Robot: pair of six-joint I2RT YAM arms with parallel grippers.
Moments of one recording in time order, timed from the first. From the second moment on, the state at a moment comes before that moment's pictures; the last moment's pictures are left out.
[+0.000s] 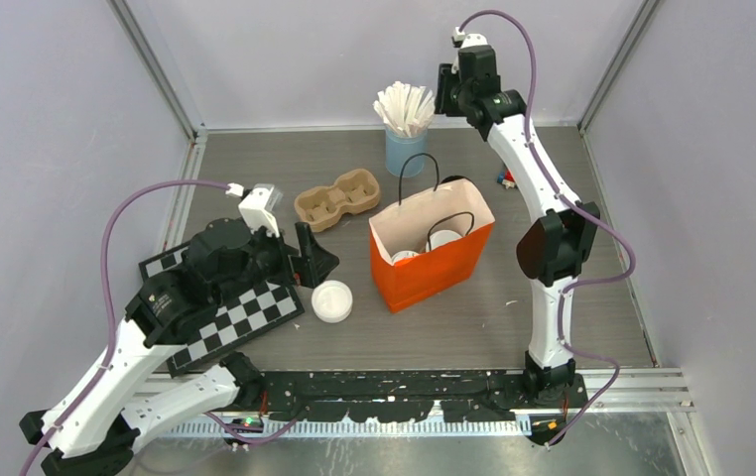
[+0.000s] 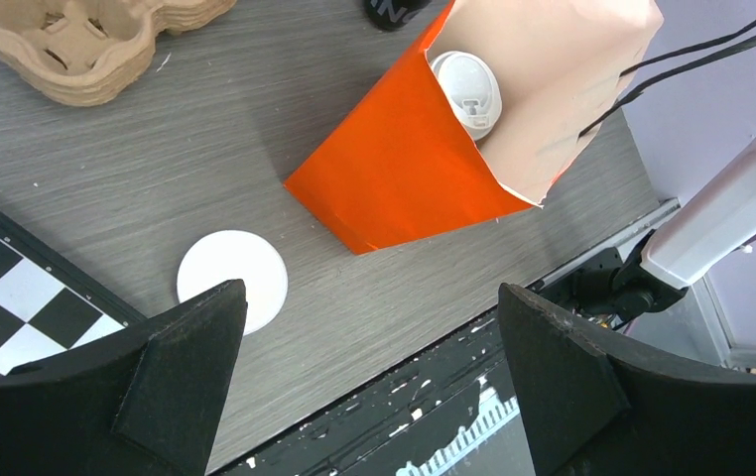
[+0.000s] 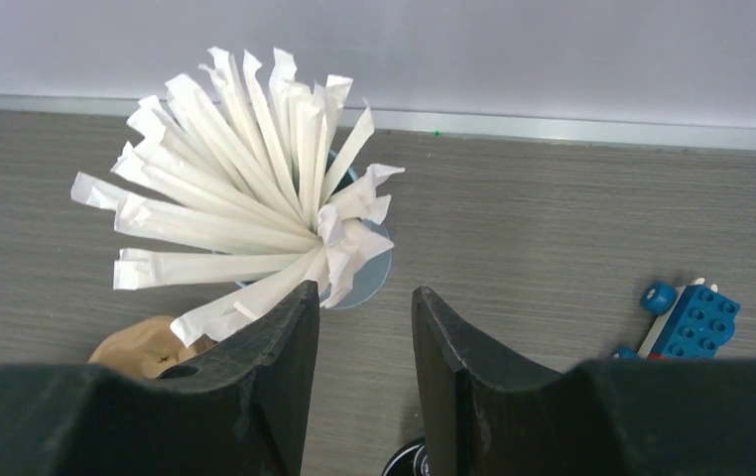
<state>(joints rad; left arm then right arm) -0.78 0.77 1.18 -0.84 -0.09 -0.55 0.32 2.11 2.25 -0.61 0.11 0.20</state>
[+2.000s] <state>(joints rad) -0.78 0.76 1.17 -0.85 -0.18 -0.55 0.31 2.19 2.40 -0.54 -0.04 0.20</state>
